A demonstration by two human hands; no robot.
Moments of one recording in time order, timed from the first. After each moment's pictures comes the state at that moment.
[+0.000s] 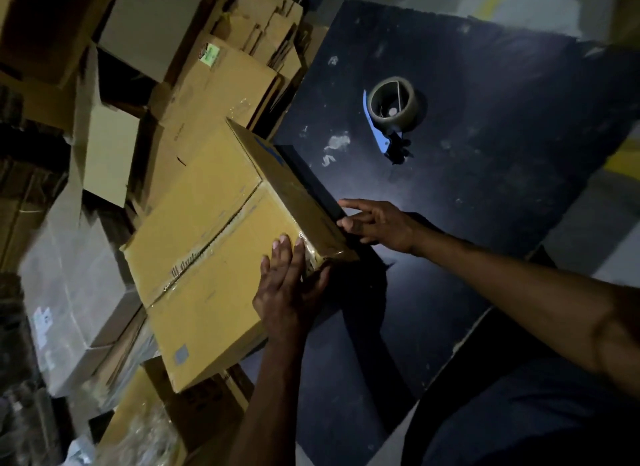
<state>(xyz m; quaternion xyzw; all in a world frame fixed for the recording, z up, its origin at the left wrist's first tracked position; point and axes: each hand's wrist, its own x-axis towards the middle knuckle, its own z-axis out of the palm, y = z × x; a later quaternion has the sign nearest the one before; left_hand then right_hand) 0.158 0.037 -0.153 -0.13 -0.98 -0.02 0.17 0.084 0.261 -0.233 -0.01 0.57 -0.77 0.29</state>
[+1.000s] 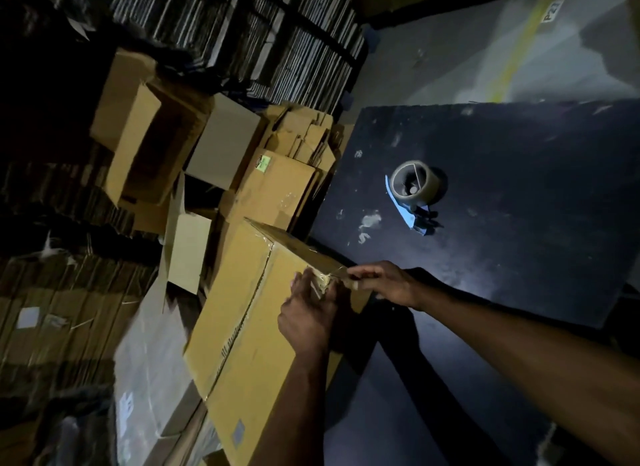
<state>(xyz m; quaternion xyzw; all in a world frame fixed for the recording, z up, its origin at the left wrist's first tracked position) 0.061 0.076 -0.104 0.09 -0.99 -0.01 0.06 0.028 0.216 -0.245 -0.01 0.54 -0.80 0.26</state>
